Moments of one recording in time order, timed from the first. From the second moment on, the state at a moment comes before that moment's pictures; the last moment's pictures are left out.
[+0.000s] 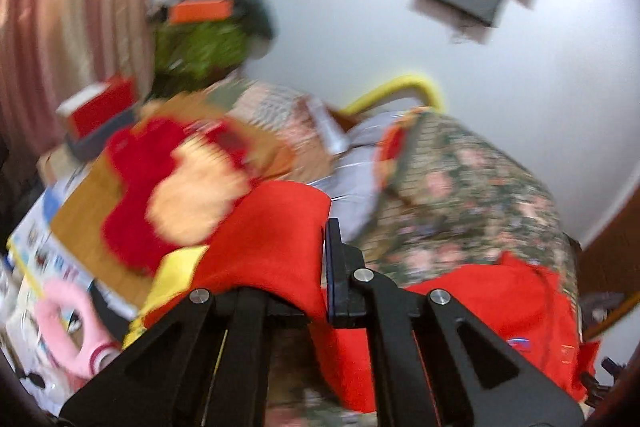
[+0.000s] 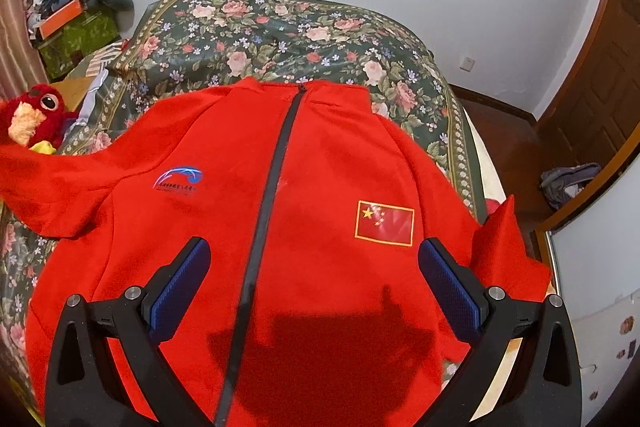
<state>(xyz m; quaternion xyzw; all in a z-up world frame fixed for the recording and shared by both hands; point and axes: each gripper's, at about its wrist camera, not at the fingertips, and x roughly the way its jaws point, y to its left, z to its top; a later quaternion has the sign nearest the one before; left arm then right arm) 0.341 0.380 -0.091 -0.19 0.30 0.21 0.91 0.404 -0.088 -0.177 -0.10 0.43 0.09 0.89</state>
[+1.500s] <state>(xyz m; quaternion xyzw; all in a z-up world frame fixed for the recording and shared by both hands) 0.378 0.008 -0.178 0.03 0.50 -0.18 0.84 0.386 -0.172 -0.168 -0.09 0.42 0.08 0.90</state>
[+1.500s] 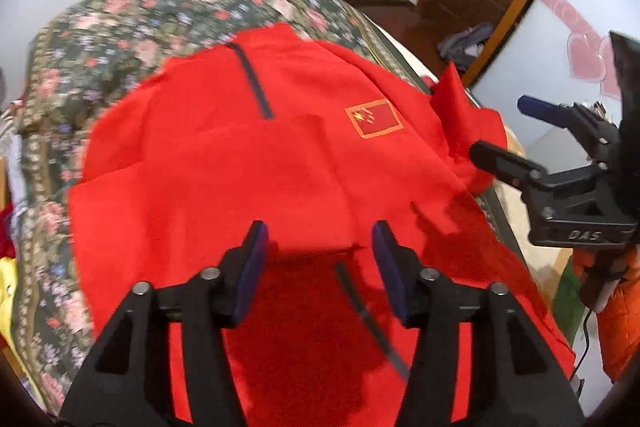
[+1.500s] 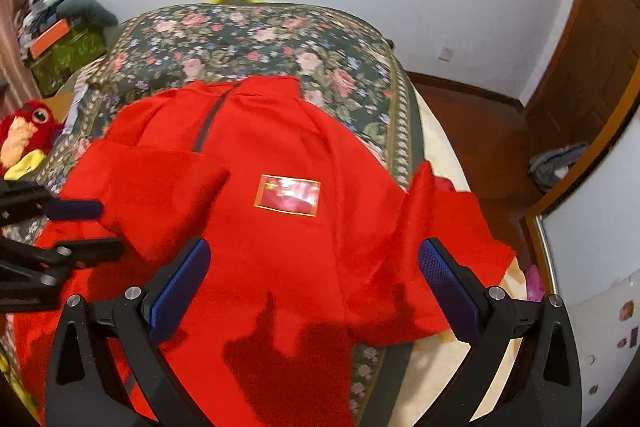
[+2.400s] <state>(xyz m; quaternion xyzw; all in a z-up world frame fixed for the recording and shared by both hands) 0.344 0.232 -0.296 -0.03 0.56 0.04 0.83 0.402 0.023 -0.273 -0.25 0.44 0.18 0.84</state>
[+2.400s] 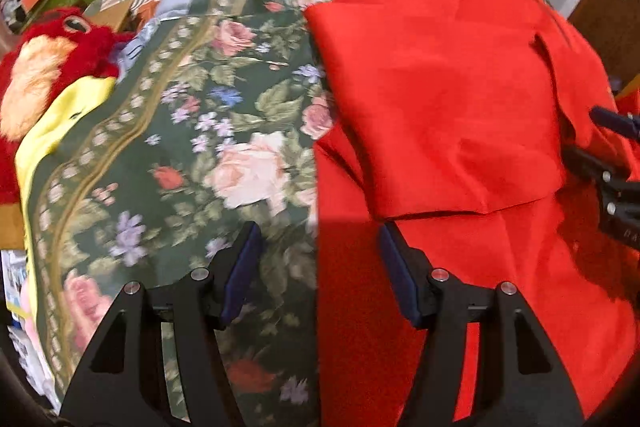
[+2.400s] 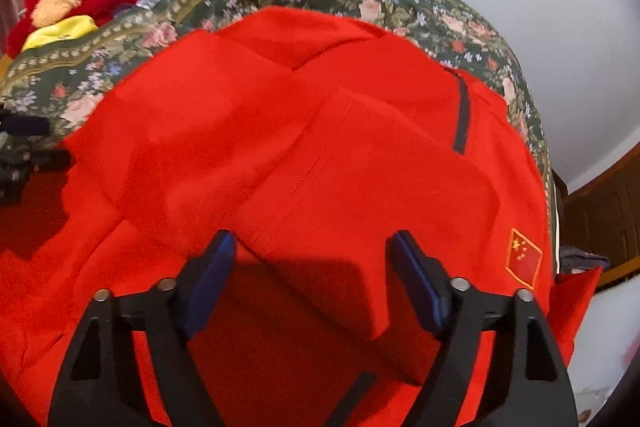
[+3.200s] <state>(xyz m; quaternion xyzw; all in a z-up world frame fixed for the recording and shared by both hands) 0.377 0.220 -0.314 -0.03 0.56 0.10 0.82 0.398 -0.142 -0.172 -0.06 0.37 0.07 0.92</state>
